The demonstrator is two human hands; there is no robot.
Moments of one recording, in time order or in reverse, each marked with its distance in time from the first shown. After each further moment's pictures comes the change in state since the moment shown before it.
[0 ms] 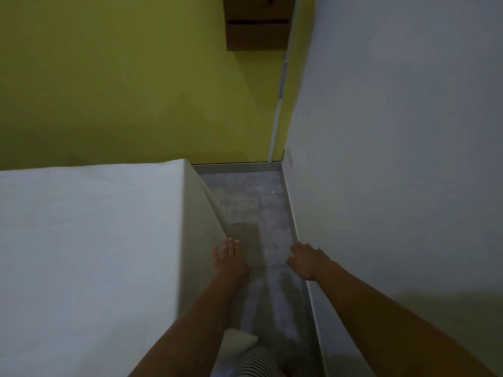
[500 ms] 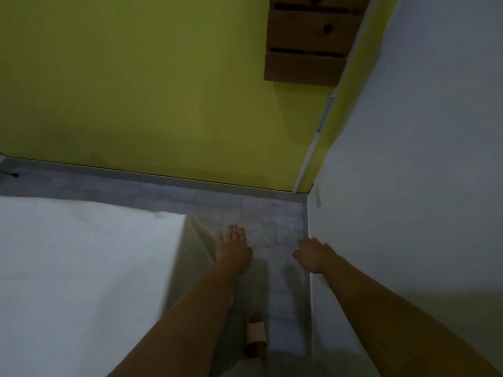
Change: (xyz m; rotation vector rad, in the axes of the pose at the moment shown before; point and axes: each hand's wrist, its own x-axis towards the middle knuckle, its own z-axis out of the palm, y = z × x) left_hand 0.213 -0.023 -0.130 -0.067 0.095 -0.106; right_hand 0.195 0.008 -0.189 -0.108 0.003 -0.088
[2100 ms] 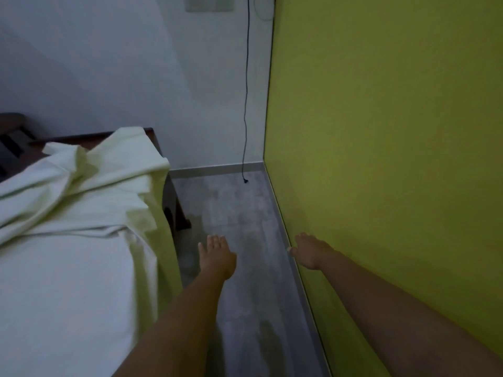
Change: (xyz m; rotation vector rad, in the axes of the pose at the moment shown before) left_hand 0.230 -0.579 -0.203 -0.731 0.088 -1.273; right_hand 0.459 -0.706 -0.387 -0.761 -0.045 -1.043
